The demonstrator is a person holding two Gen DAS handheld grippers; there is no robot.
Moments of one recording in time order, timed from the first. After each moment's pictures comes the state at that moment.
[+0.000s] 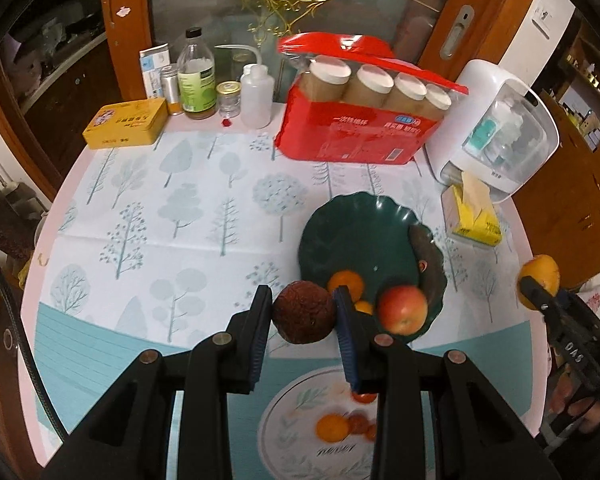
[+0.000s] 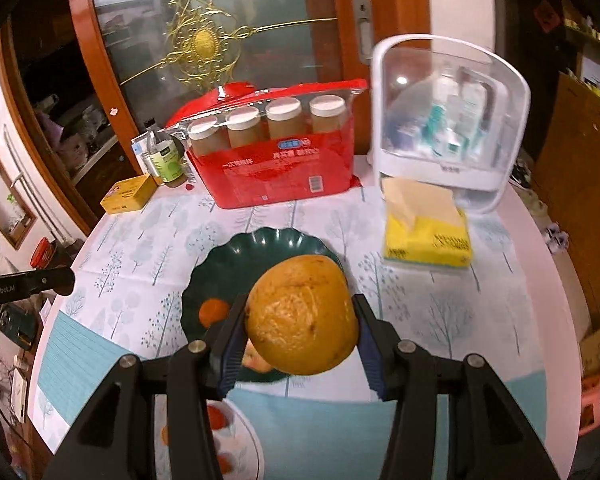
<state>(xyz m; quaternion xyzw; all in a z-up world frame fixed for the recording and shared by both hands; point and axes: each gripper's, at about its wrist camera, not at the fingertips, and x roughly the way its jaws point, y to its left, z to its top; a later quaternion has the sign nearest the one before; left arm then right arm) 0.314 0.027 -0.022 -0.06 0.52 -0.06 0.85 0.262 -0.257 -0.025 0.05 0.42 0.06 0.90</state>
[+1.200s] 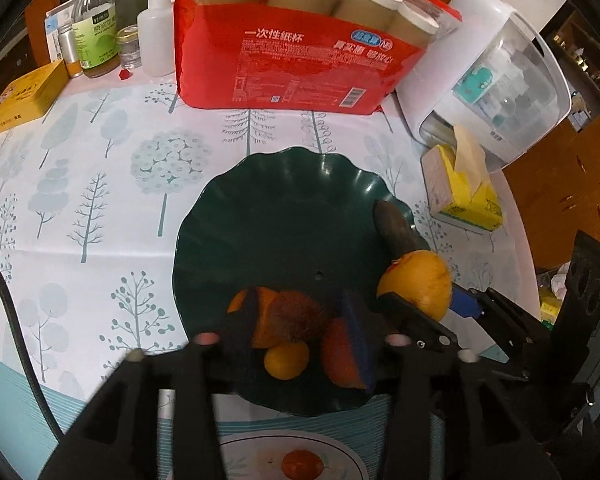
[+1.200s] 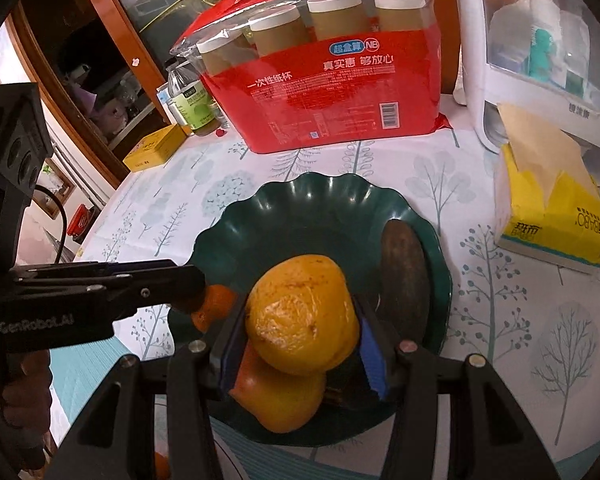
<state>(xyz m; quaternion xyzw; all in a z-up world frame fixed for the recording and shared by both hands) 0.385 -0.062 -0.142 -0.08 0.56 -0.13 0.82 0.335 -0.228 -0.147 0.09 0.47 0.18 0.86</state>
